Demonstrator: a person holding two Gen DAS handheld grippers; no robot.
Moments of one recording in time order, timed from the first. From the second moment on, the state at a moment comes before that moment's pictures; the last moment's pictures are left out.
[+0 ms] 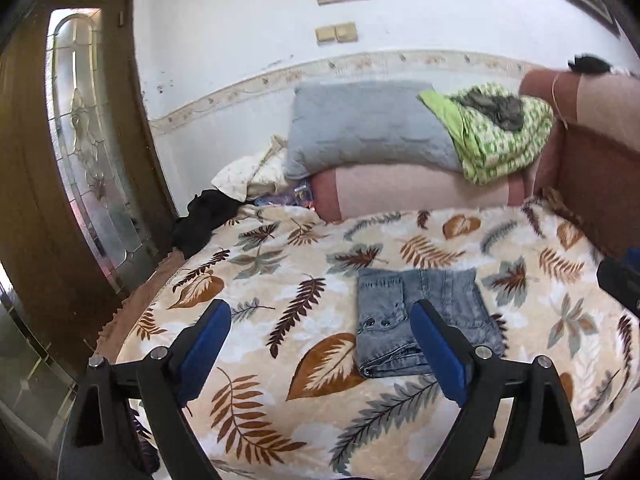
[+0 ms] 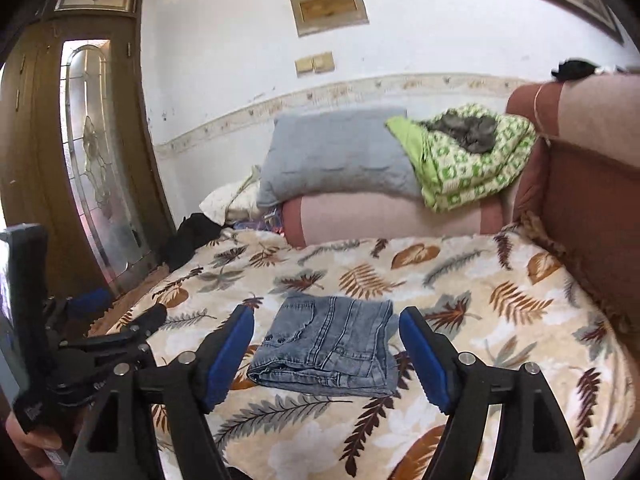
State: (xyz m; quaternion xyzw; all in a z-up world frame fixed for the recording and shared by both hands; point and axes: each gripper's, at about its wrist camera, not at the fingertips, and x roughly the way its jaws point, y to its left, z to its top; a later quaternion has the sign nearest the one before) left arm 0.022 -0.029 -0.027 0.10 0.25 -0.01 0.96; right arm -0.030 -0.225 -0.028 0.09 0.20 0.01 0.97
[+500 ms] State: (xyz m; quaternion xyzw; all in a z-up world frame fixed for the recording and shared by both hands) left arm -0.004 -0.010 0.011 0.07 0.21 0.01 0.98; right arm -0.040 -0.195 -0.020 0.07 0.21 0.02 0.98
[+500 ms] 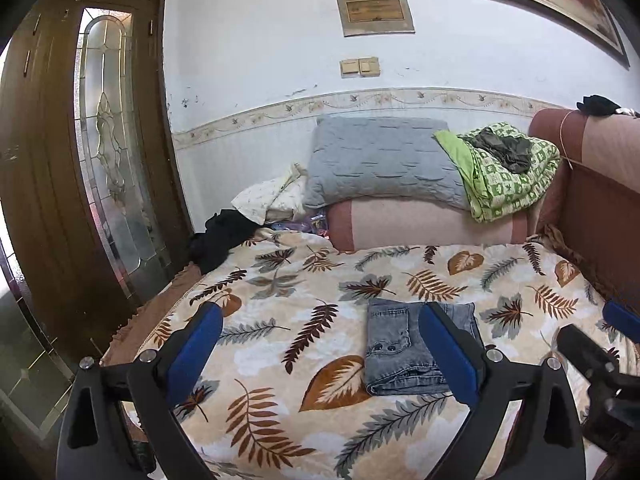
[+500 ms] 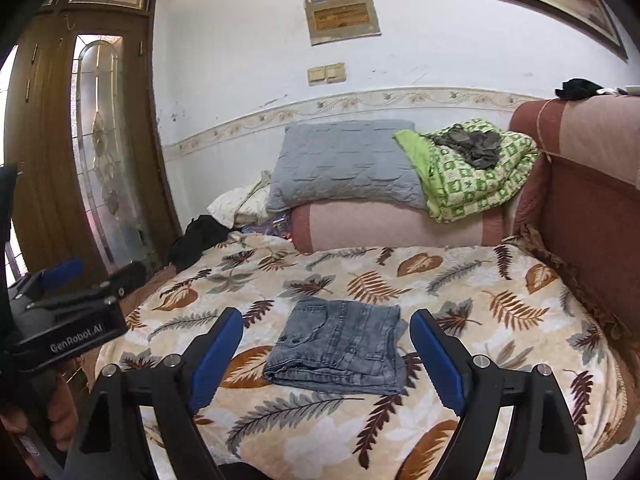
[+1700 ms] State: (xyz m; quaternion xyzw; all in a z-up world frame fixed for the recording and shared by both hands) left arm 0.013 -0.005 -0.005 0.07 0.23 0.00 0.97; right arm -0.015 -0.182 -0.042 0.06 0.23 0.02 0.97
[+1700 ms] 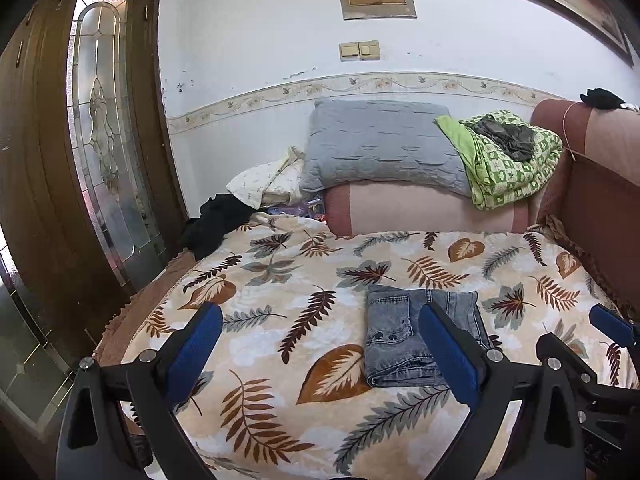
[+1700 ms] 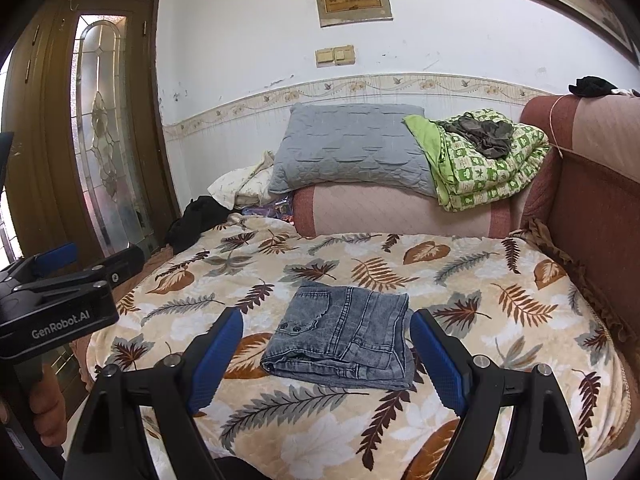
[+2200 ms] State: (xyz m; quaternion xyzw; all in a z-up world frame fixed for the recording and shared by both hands) left arm 0.011 -0.003 -0.005 0.06 0.23 0.00 0.97; right arm -0.014 -0.177 -0.044 0.05 0.23 0.02 0.97
